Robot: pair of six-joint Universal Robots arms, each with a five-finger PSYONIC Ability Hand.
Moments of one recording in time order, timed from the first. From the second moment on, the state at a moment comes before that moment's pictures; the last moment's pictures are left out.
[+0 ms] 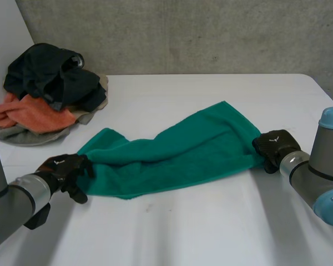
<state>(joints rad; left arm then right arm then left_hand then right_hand) 4.55 -1.82 -1.89 3.13 -1.39 3.34 1.81 -1.05 1.58 -0.08 1.49 2.62 0.60 0.61 0.61 0.61 0.43 1.12 1.18 1.18 1.20 1.03</state>
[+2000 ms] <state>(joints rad) 4.52 -1.38 -1.67 3.21 -1.38 3.50 1.72 -1.52 1.19 0.48 1.49 2.34 1.15 1.20 1.19 1.20 0.98 1.12 1.18 1.18 1.20 1.03</state>
